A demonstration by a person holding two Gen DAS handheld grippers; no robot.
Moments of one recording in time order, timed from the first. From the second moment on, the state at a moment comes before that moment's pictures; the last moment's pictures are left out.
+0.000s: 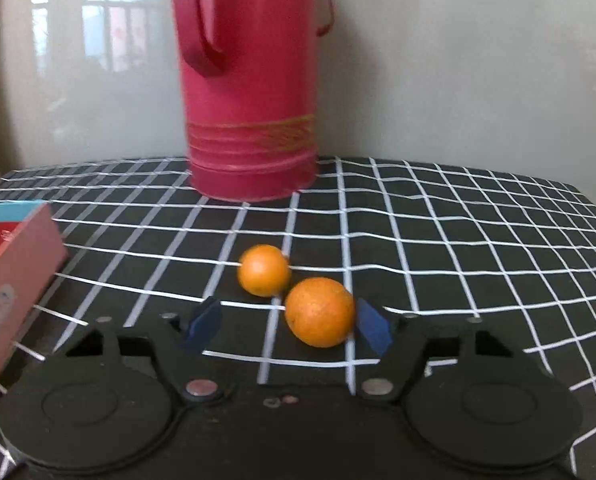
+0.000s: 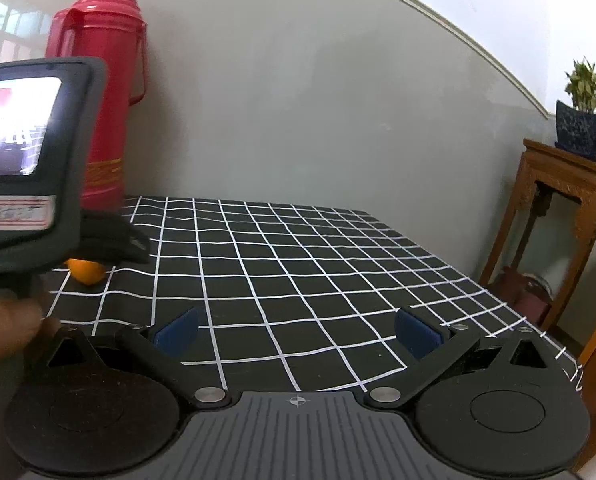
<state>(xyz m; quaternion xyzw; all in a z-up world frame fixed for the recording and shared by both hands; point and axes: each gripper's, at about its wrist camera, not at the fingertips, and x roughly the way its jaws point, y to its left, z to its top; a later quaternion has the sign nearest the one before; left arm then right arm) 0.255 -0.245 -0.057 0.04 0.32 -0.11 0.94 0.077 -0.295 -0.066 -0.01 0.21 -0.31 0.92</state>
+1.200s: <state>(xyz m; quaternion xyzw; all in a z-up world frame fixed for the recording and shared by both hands) 0.227 -0.071 0.009 0.05 0.25 0.07 0.97 0.092 -0.226 -0.017 0.04 0.16 -0.22 0.96</state>
